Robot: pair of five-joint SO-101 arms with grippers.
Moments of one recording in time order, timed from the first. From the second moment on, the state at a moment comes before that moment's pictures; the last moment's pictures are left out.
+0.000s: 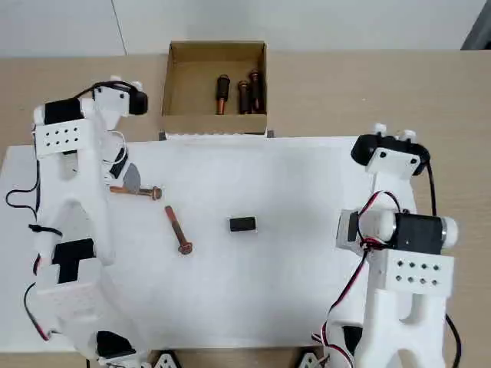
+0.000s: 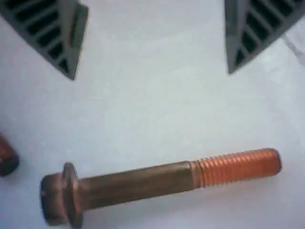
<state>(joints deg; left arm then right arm) -14.9 19.4 -16.7 98.8 -29.4 3.8 -44.0 30.3 94.1 -5.1</state>
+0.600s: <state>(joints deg) -13.3 19.4 -16.7 98.8 -72.4 3.8 -44.0 30.6 91.8 -1.9</state>
